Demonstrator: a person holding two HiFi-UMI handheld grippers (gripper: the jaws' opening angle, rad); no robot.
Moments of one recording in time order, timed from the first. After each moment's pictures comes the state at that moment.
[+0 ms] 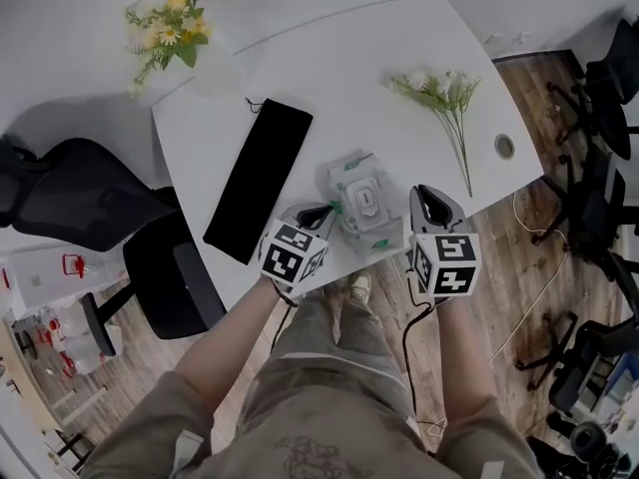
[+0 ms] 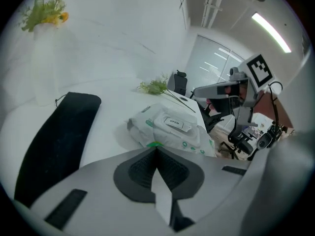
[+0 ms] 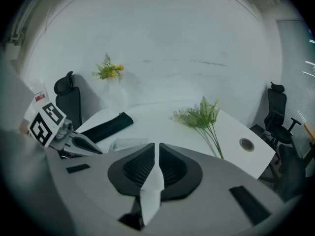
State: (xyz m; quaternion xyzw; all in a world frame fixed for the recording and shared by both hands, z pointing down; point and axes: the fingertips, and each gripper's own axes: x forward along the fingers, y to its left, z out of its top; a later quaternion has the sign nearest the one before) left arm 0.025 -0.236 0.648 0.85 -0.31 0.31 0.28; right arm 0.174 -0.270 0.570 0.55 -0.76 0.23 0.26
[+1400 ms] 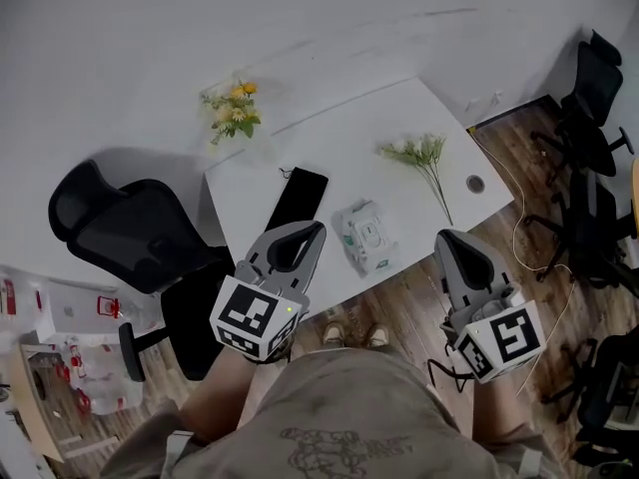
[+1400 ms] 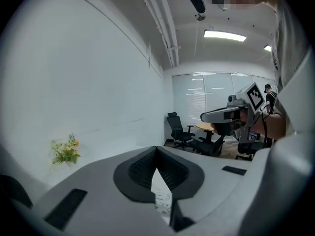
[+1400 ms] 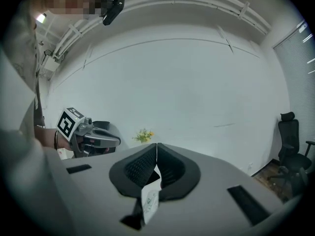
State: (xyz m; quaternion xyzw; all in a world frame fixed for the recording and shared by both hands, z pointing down) left arm -0.007 -0.197 0.300 0.92 -0.37 0.14 0.03; right arm 0.148 -0.158 0.270 0.51 -0.86 0.07 0.07
